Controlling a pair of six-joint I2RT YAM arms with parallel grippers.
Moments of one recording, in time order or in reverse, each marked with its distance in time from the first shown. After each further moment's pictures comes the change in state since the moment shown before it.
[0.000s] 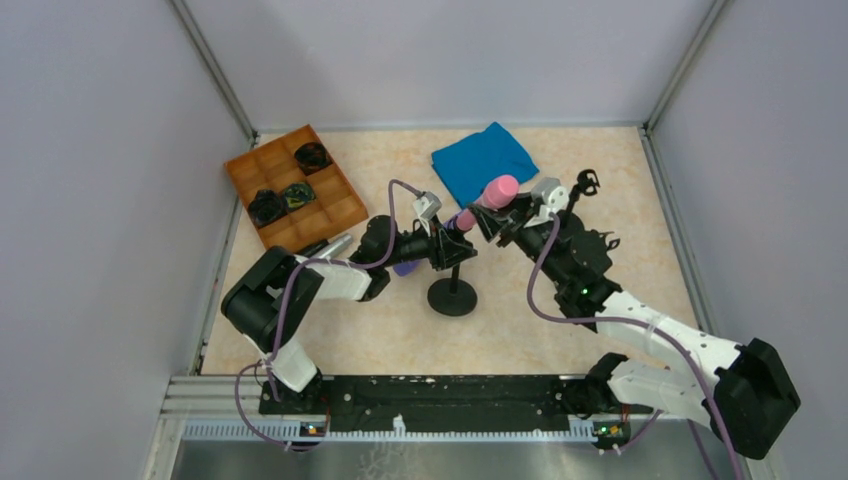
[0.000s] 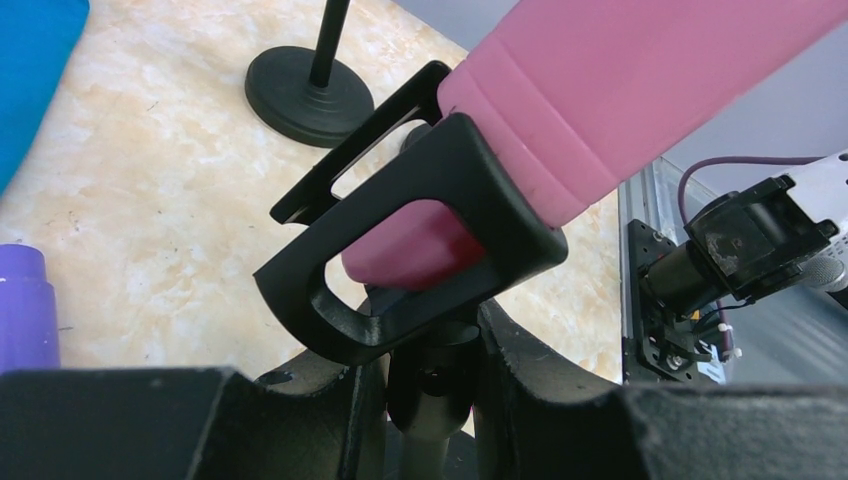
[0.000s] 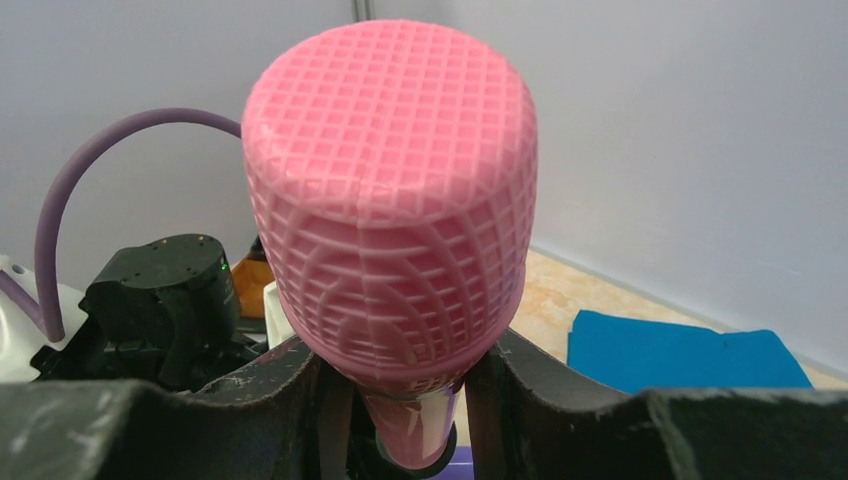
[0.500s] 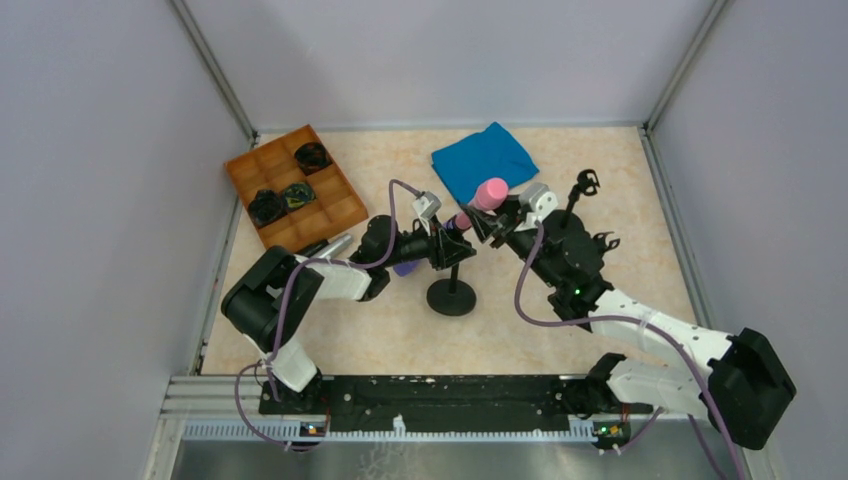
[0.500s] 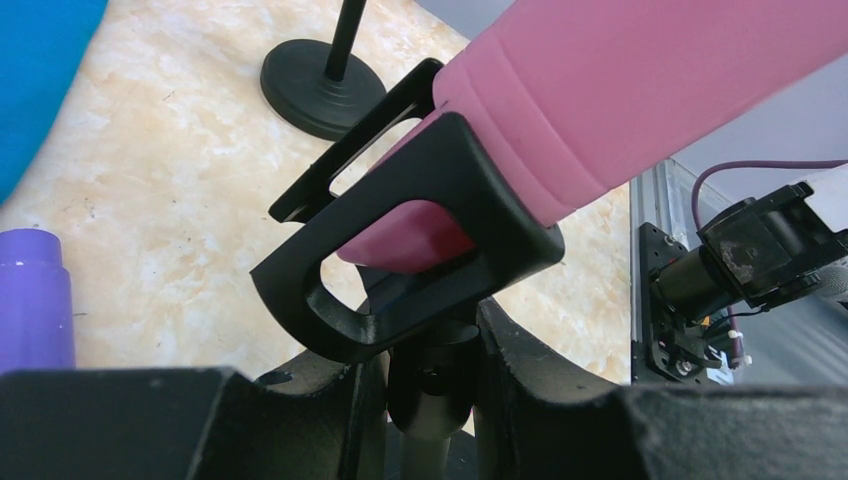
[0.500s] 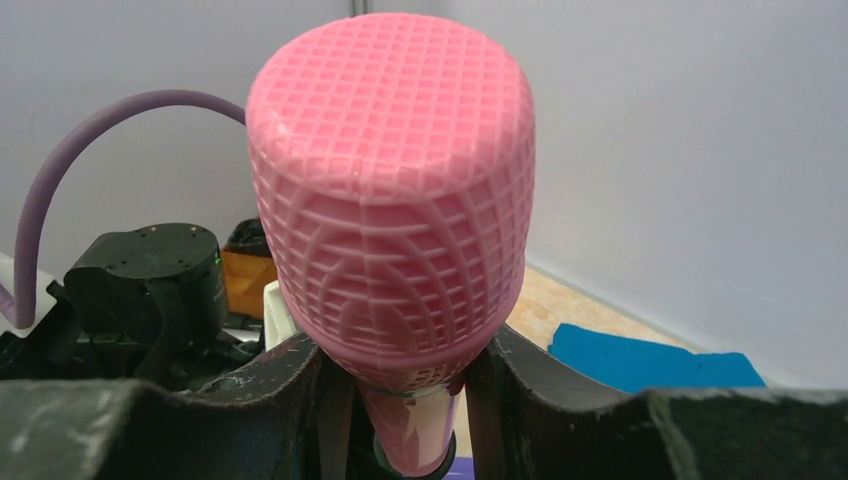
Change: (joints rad) left arm 0.000 0.002 0.000 -0.021 -0.023 0.008; right arm 0.042 0.048 0.000 0.047 0.021 -0.093
